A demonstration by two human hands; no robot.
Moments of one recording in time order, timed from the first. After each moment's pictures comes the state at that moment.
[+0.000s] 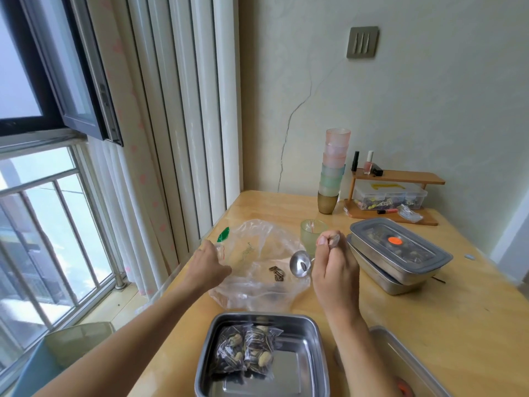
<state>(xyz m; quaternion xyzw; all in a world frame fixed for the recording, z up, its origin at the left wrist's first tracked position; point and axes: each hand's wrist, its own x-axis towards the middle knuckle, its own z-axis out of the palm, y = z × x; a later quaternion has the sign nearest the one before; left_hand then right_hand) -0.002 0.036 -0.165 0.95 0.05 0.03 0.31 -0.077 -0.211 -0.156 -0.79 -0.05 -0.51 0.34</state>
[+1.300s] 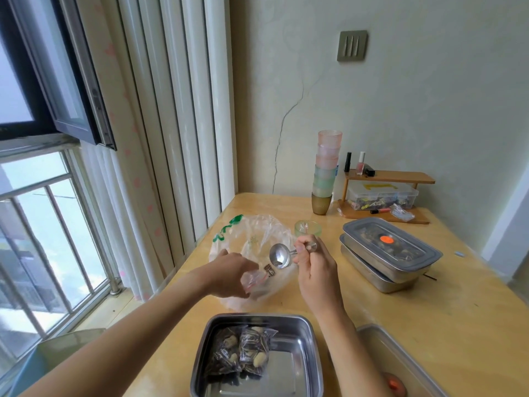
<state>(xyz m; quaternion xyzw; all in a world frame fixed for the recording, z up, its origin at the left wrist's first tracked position) -0.013 0.004 -0.144 0.94 -0.33 -0.01 0.01 -0.069 -0.208 -0.172 -0.81 -0.11 -0.40 0.41</state>
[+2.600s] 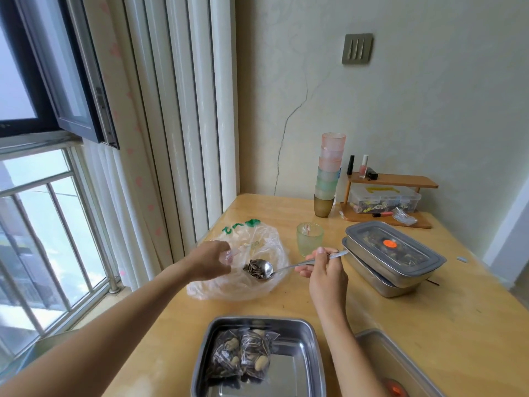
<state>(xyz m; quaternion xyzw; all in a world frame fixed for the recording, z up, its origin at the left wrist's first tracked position) 0.021 0.044 -0.143 0.97 -0.16 -0.01 0.16 -0.066 -0.204 -0.172 -0.72 0.12 -0.30 0.61</state>
